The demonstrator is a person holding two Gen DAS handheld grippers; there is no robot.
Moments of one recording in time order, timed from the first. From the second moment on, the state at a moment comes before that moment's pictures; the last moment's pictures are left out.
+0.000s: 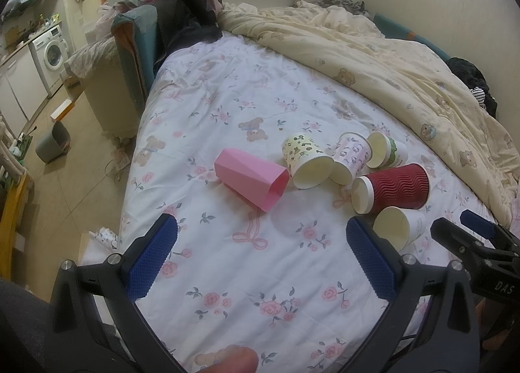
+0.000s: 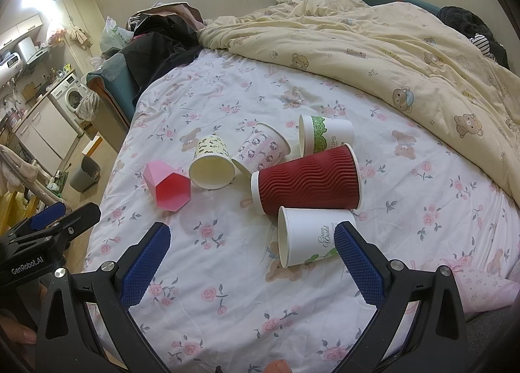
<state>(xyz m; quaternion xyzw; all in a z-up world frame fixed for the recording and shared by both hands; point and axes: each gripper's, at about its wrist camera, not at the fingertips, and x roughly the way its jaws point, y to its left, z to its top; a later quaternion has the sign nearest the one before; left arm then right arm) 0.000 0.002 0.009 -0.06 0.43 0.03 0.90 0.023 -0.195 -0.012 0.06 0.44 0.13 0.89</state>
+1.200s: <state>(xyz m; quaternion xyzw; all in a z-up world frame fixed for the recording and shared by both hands) 0.038 0.002 0.025 -0.05 0.45 0.01 0.89 0.045 -0.209 -0.001 0.08 0.48 0.16 0.86</state>
